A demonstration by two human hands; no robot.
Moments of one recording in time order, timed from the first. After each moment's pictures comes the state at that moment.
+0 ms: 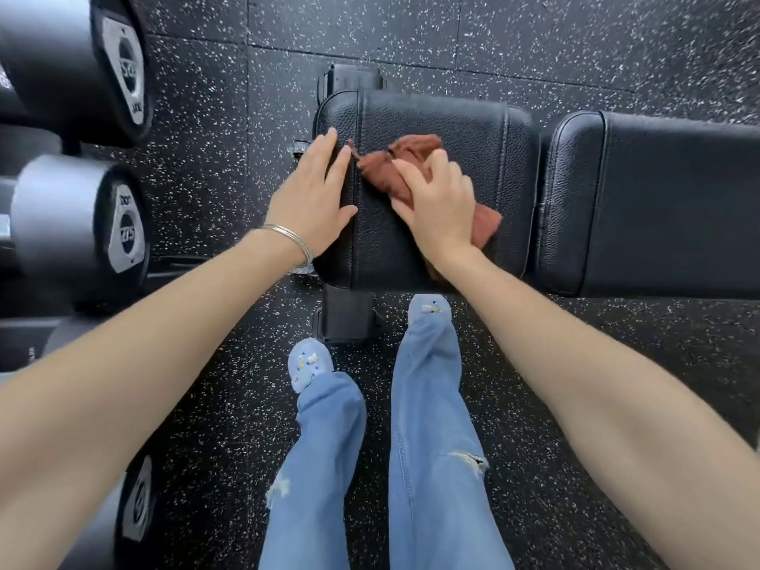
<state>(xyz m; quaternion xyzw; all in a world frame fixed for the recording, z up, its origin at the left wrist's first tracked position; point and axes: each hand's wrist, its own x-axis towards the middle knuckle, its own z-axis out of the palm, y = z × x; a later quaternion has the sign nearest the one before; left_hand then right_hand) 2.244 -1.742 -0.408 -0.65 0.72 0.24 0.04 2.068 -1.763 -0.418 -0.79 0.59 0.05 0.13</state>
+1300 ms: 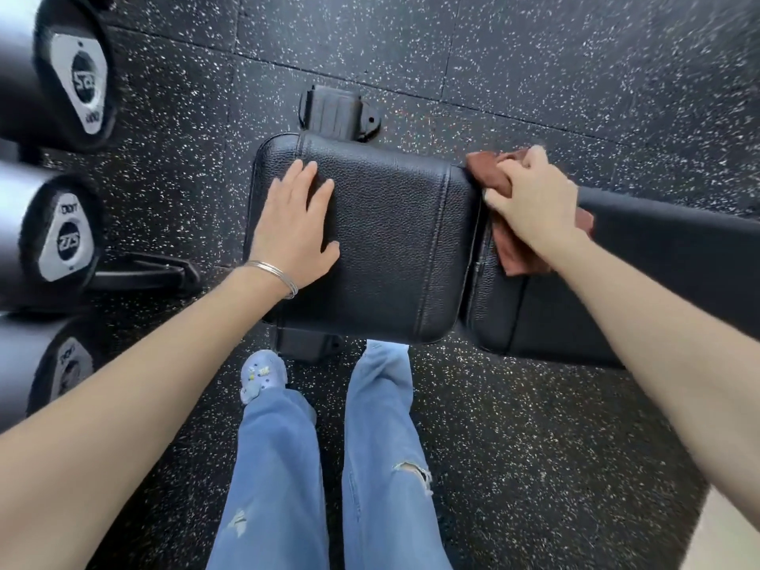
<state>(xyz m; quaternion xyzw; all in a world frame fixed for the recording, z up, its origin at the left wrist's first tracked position) 2.174 -1.776 -0.397 -0.69 0.68 0.22 0.10 1.893 -1.899 -0.410 -0.76 0.62 0.13 0.16</state>
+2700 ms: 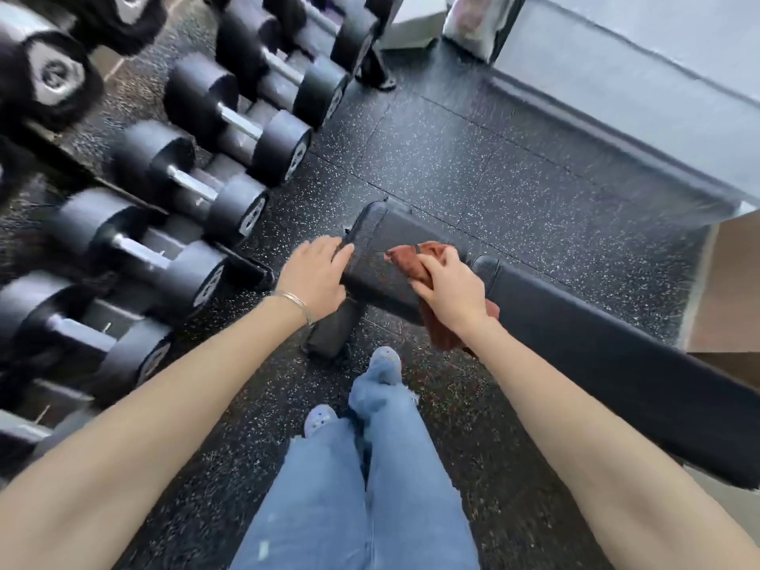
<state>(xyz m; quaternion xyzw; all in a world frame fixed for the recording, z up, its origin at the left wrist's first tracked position) 2.157 -1.570 -0.120 -0.76 0.63 0.14 0.10 1.964 -1.680 -0.121 -0.88 0.43 0.08 0.16</state>
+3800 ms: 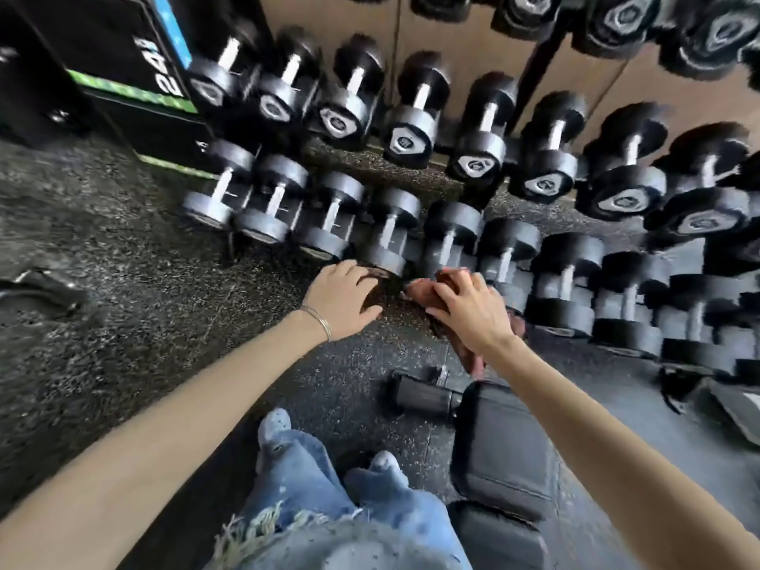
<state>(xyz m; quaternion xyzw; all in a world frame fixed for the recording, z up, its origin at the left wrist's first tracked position) 2.039 -1.342 0.040 -1.00 0.05 0.08 0.01 2.115 -1.564 0.043 -0.94 -0.34 0.05 -0.04</state>
